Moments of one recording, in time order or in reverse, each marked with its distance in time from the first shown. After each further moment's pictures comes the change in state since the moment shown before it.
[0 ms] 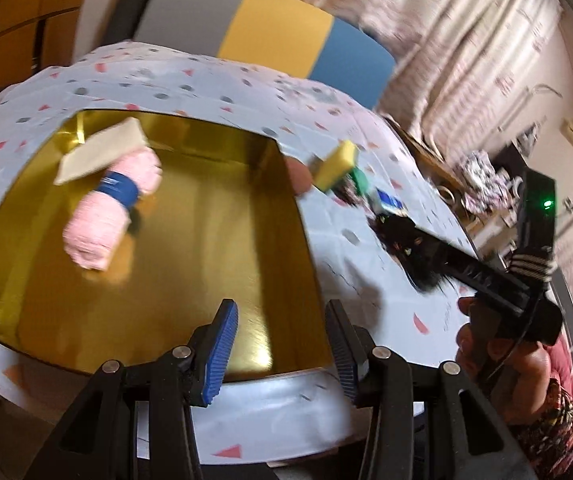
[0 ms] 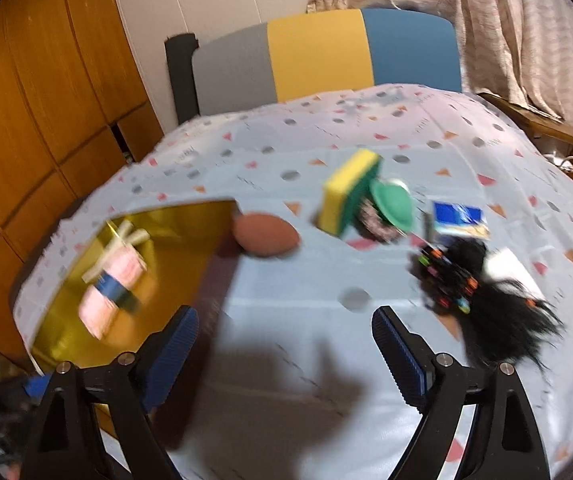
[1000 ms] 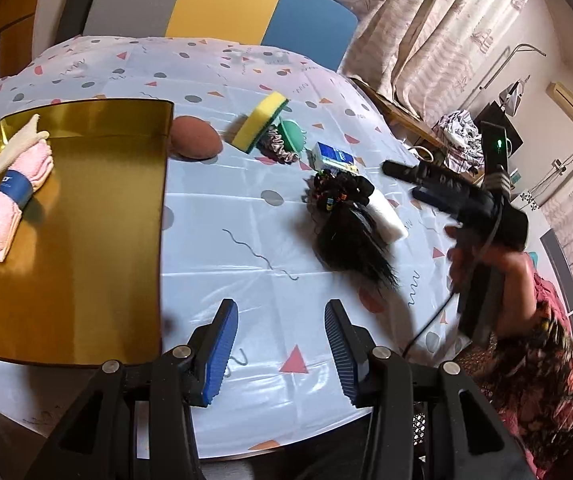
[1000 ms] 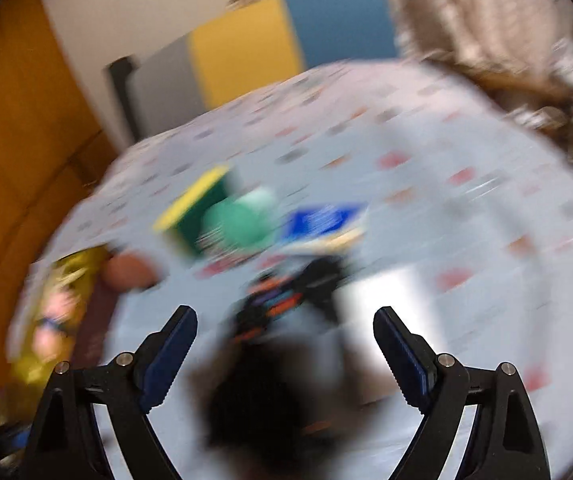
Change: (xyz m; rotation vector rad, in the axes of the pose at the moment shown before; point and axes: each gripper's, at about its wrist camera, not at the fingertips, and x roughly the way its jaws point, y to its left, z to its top) left arm 0.044 -0.094 -0.016 0.078 0.095 -0.025; right arm 0.000 -0.185 0.037 0.152 0.011 -0.076
